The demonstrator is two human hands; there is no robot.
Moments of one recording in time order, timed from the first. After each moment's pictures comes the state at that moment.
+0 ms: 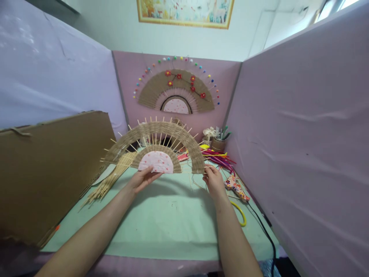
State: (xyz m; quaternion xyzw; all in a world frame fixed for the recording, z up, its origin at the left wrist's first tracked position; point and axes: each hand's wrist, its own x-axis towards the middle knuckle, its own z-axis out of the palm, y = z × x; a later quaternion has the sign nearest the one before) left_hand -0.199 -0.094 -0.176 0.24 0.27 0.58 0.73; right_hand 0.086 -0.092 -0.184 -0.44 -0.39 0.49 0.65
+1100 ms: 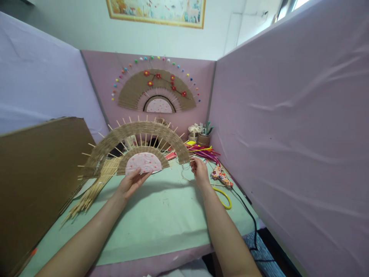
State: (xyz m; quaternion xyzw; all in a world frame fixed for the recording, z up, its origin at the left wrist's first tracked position) left_hand -0.192 -0.092 -0.177 0.19 0.26 0.60 0.74; right_hand 0.087 -0.077 -0.187 -0.38 -0.34 0.51 0.70
